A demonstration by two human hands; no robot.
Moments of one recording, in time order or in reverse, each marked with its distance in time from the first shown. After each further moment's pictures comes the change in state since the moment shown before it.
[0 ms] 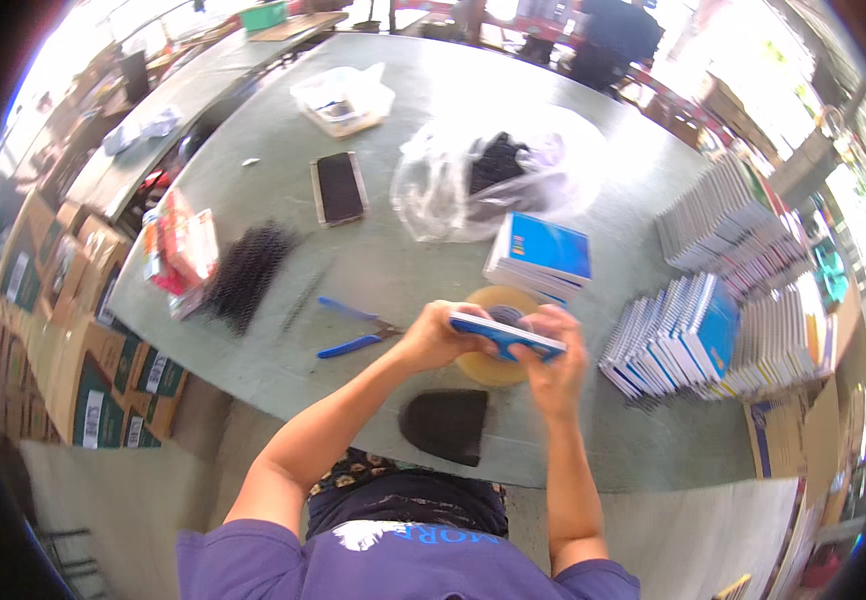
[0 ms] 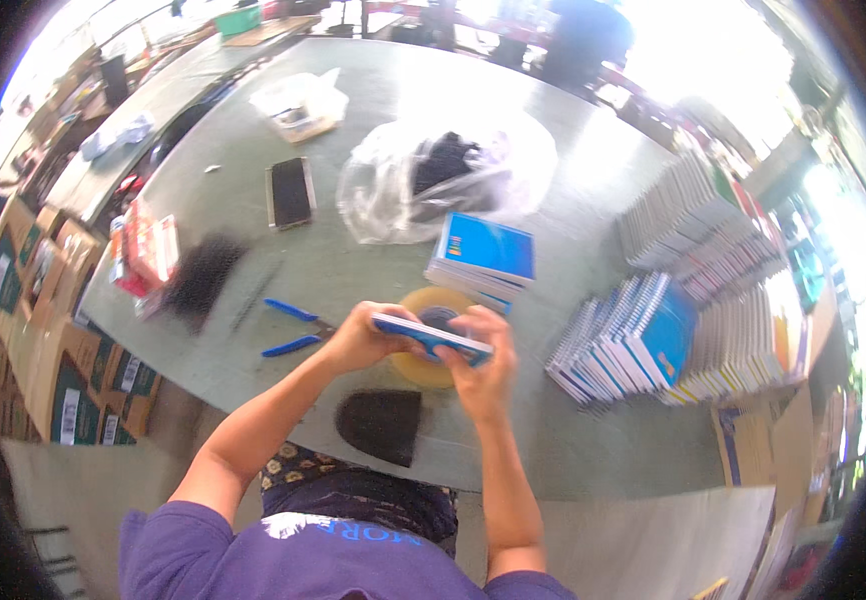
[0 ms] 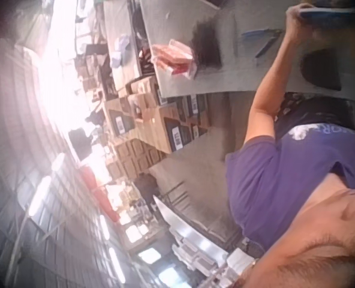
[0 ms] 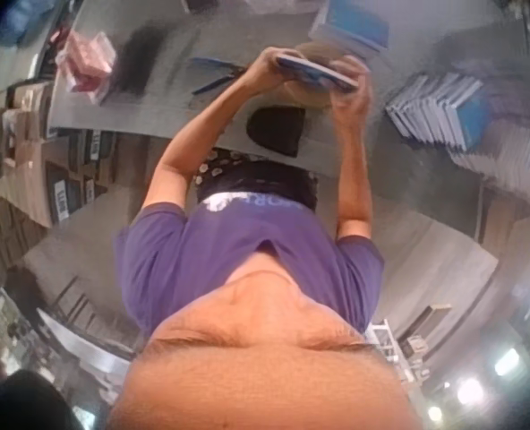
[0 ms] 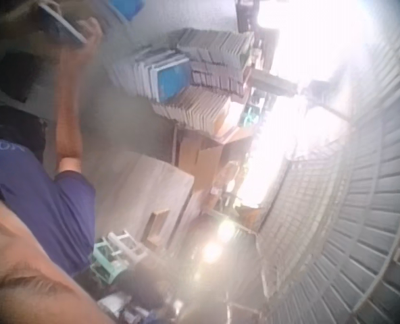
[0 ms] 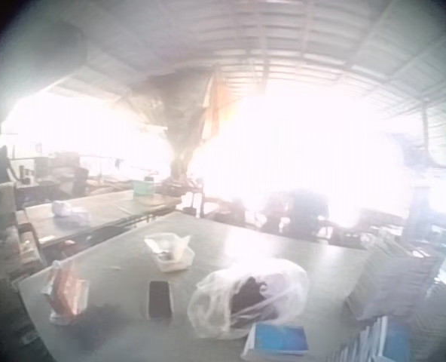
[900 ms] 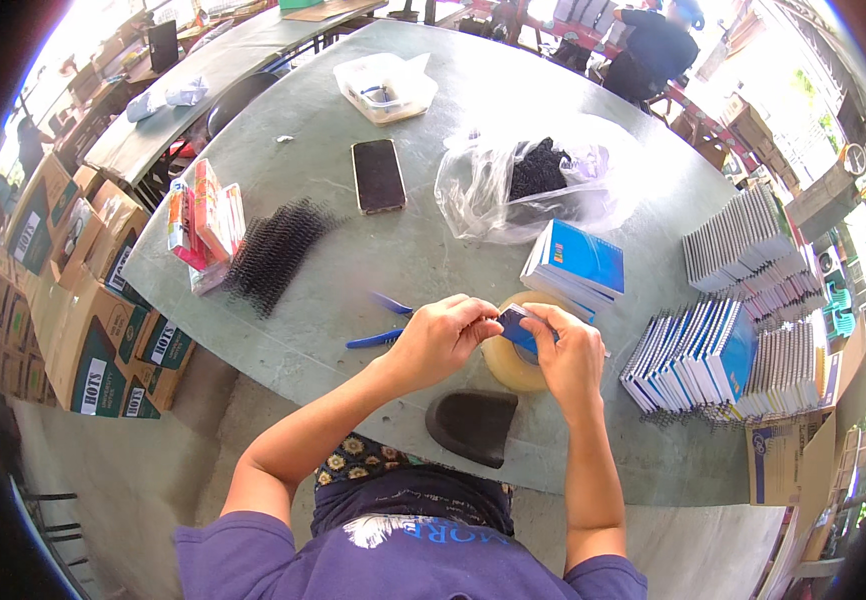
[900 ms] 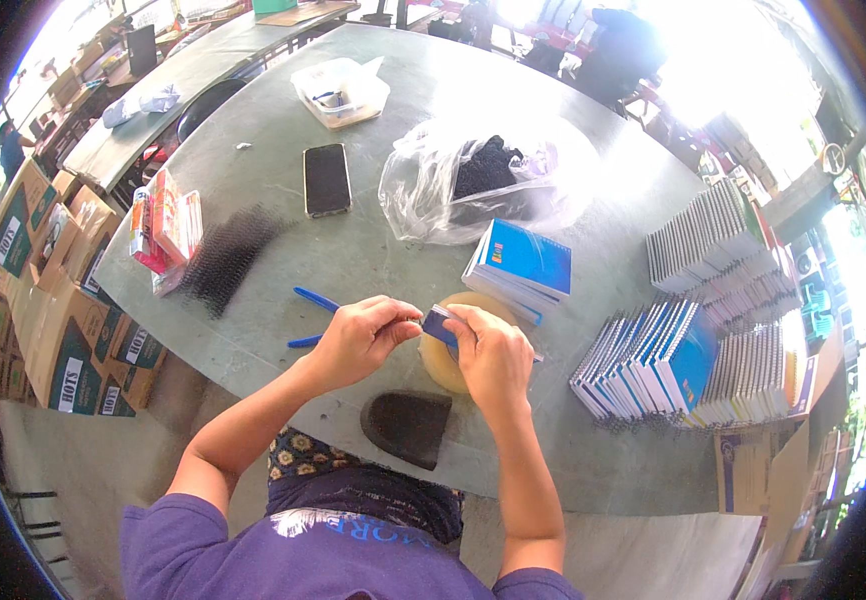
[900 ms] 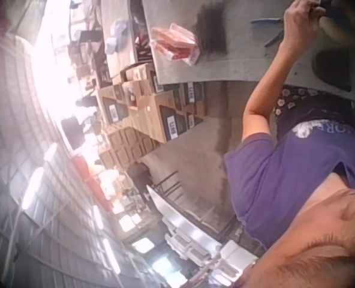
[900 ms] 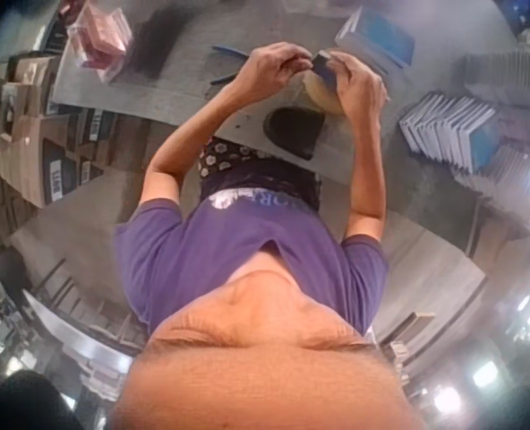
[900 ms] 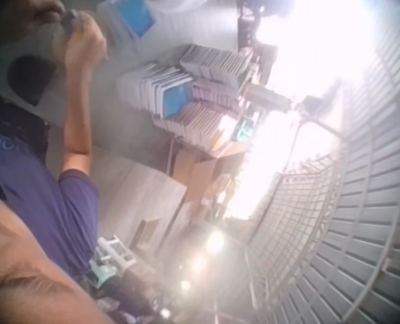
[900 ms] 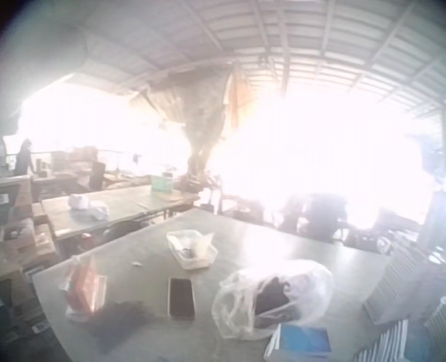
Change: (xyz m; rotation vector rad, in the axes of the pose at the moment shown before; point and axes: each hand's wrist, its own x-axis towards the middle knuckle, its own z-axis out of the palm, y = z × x) left_hand -0.041 0.041 -0.025 0.420 0.295 0.270; right_hand 0.036 -0.055 0.025 -0.423 -0.258 0.064
